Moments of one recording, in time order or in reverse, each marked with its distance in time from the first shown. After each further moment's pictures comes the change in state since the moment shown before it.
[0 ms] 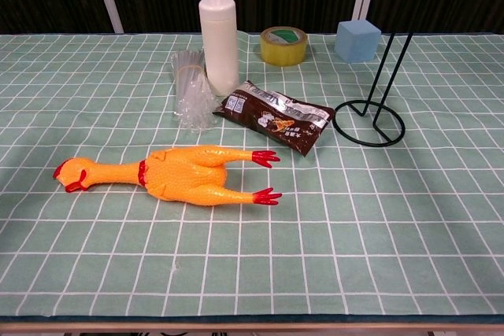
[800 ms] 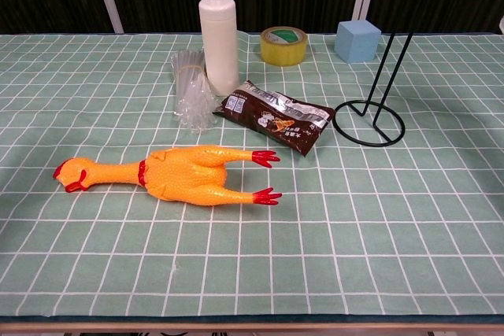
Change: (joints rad) left arm 0.000 -0.001 -0.005 0.000 -0.006 0.002 -0.010; right arm -0.236 0.118 -0.290 0.109 -0.269 -0.019 0.322
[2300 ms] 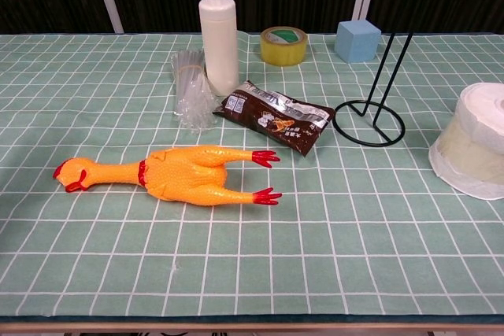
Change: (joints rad) left arm 0.001 -0.003 -0.004 -0.003 -0.008 0.000 0.011; right arm 0.048 -0.124 -0.187 0.188 -0.057 -0.004 0.104
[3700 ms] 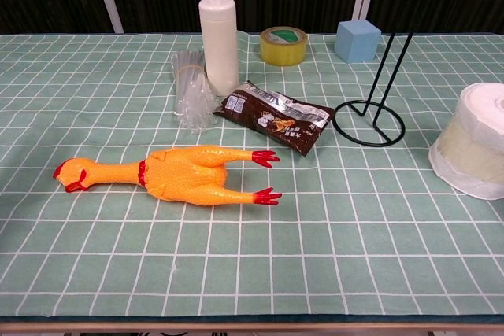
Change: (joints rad) left arm -0.010 0.013 0.007 0.003 0.000 -0.024 -0.013; right arm -0.233 0.138 -0.240 -0.167 -0.340 0.449 -0.964
